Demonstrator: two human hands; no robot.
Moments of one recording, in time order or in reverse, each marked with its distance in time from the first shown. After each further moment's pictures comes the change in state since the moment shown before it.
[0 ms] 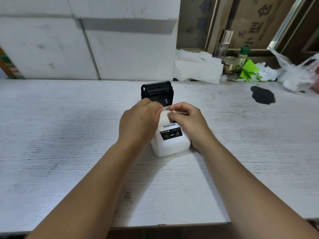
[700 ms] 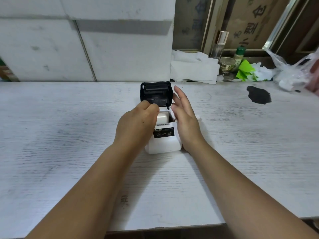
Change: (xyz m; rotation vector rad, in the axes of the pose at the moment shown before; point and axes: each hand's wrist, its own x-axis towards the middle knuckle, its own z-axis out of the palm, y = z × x) left_hand 0.001 -0.007 0.007 0.126 -0.008 0.162; right_hand -0.005 0.000 0.009 0.235 -0.044 -0.191
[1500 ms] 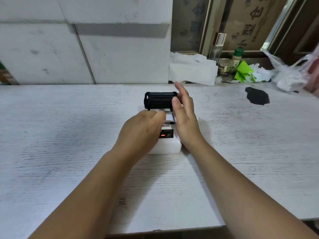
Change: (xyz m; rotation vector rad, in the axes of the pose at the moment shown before) left_hand -0.005 0.008 -0.002 0.030 -0.003 0.186; right_hand 0.008 0.005 -0.005 -0.151 0.044 -0.129
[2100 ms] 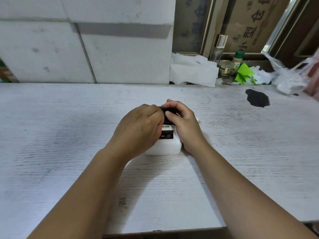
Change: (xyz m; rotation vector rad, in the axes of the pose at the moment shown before) left_hand 0.000 -0.014 -0.003 -0.087 0.028 0.152; right_hand 0.001 0.007 -0.001 0.097 -0.078 0.115
